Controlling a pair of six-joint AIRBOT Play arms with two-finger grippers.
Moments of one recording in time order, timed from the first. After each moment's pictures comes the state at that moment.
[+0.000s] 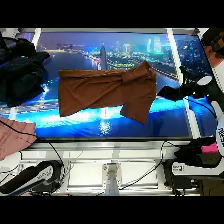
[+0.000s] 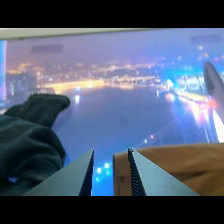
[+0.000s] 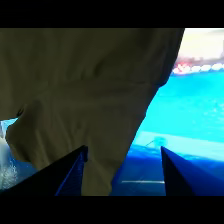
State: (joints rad) left arm 0.08 -1.15 1.39 1.47 -0.69 -1.32; right arm -0.27 -1.47 1.07 -0.94 1.10 1.16
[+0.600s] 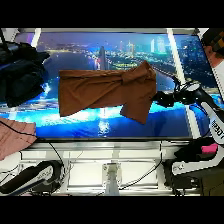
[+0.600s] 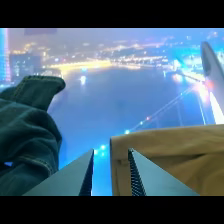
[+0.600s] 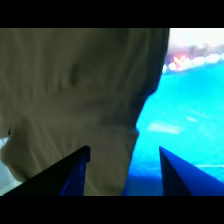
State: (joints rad) left arm 0.08 -1.16 1.39 1.47 -0.75 -1.32; right arm -0.24 -1.60 1.03 -0.83 1.01 1.17
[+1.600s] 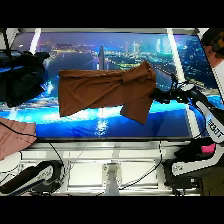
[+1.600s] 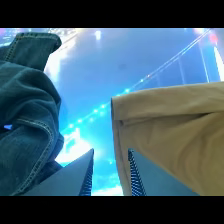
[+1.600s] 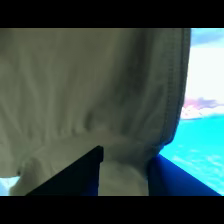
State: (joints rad) left arm 0.08 -1.16 1.38 1.51 -0.89 -1.32; right arm -0.18 -1.63 1.03 -0.78 0.86 1.21
